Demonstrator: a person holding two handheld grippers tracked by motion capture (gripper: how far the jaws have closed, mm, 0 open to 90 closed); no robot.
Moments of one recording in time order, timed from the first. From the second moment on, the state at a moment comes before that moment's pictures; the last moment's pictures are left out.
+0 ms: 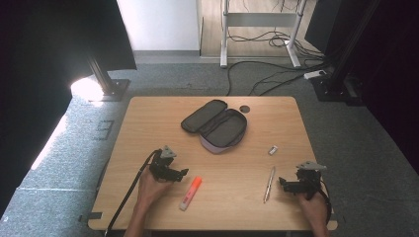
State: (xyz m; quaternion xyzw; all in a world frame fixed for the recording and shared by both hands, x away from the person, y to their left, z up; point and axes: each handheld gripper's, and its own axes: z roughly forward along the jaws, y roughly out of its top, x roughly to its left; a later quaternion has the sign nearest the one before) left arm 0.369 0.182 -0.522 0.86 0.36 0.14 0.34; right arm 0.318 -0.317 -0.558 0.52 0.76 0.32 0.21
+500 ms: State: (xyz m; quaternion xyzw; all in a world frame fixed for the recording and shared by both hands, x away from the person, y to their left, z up) left arm 0.387 0.157 -0.509 0.87 0.33 0.12 0.34; right arm 0.318 -0.317 -0.558 0.52 0.76 0.32 0.21
